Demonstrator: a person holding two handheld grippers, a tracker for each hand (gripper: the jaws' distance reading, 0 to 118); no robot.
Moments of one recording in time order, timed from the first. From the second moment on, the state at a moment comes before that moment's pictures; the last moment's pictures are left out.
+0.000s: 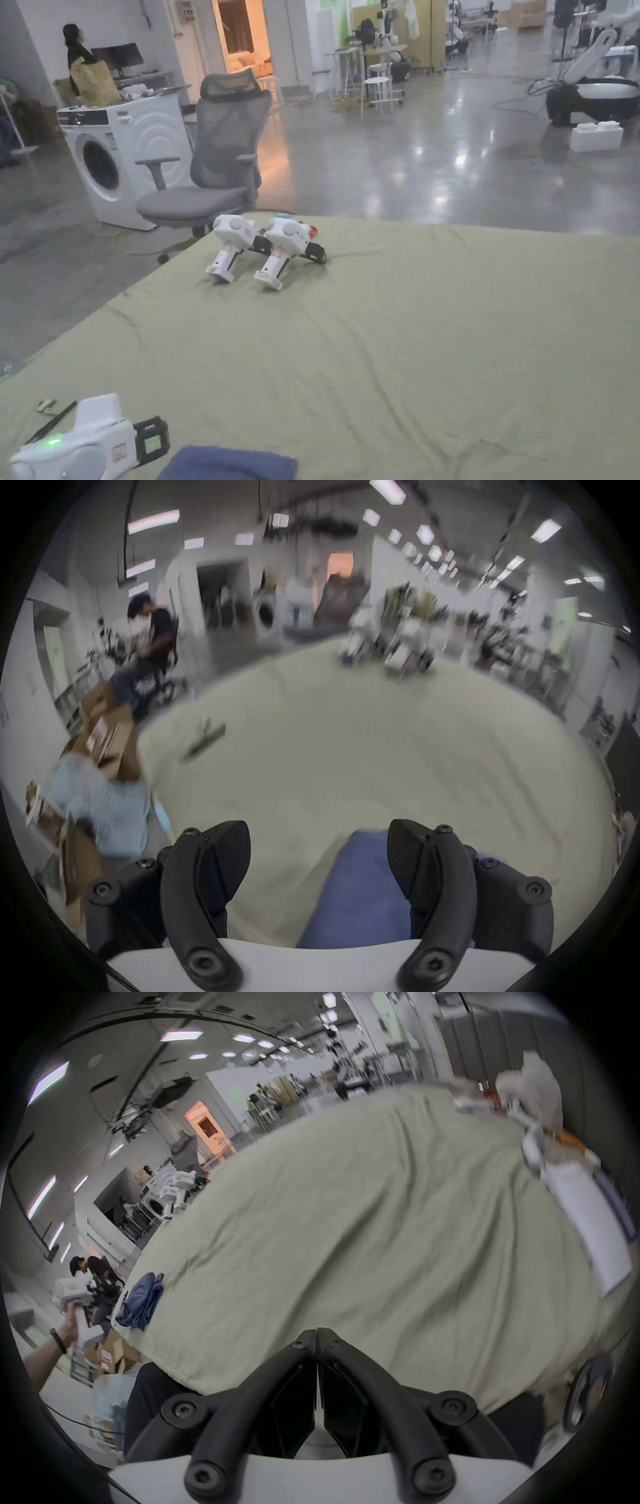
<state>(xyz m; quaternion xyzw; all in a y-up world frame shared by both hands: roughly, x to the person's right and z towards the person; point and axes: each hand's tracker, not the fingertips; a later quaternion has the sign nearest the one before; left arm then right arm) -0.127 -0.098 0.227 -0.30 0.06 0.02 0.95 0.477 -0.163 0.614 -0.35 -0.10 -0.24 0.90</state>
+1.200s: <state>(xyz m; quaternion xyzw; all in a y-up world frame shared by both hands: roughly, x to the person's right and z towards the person) 0.094 0.062 0.559 0.03 -0.21 -0.07 0.97 0.436 0.010 0.701 -0.05 -0.18 -0.02 0.98</state>
